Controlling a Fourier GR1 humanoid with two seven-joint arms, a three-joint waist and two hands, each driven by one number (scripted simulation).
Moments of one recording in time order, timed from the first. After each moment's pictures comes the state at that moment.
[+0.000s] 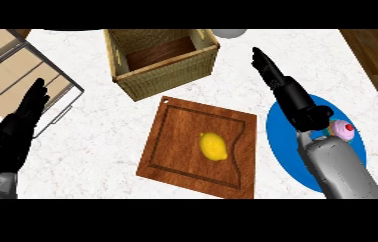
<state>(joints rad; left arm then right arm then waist) -0.02 0.56 -0.08 -1.63 0.14 0.24 0.14 -0.39 -0.31 0.25 -1.45 -0.13 0.02 -0.05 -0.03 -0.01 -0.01</state>
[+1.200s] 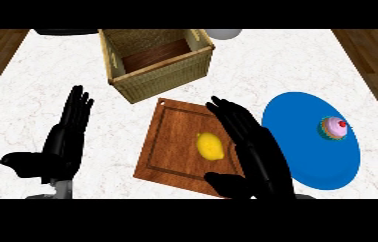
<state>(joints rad) 0.01 0.25 -0.15 -1.67 0.20 0.31 -0.01 -0.22 -0.25 0.64 -1.89 0.74 -0.20 0.47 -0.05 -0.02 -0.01</state>
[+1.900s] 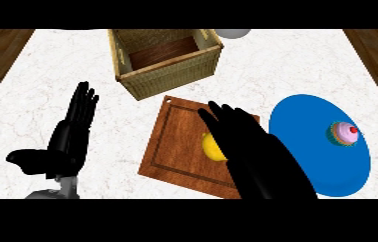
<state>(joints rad) -0.02 0.23 -0.16 -1.66 0.19 0.29 -0.02 -0.44 -0.20 0.63 -2.15 0.60 0.46 1.04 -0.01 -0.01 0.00</state>
